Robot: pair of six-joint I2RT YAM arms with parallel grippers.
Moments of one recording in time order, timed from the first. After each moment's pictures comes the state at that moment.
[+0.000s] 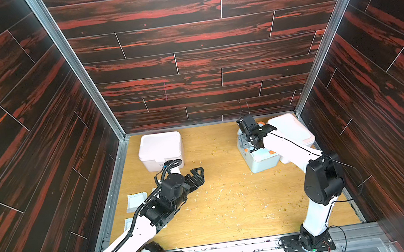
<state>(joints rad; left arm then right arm) -0.67 0.94 0.64 -0.14 -0.16 -0.93 0.46 1.84 1.56 -0.73 0.47 0.25</state>
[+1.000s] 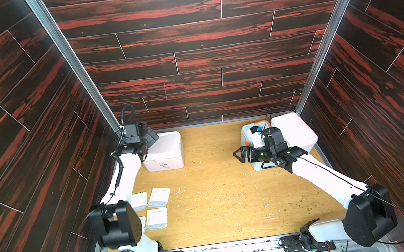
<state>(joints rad) 0.06 1.66 1.48 -0.51 -0.12 -0.61 0.43 1.36 1.02 -0.34 -0.34 0.42</state>
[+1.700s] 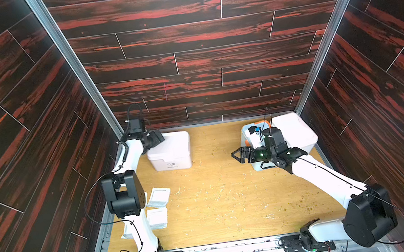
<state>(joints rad) 0.04 1.96 1.69 -0.62 0.15 -0.39 0.43 1.37 1.02 -0.29 -0.40 0.40</state>
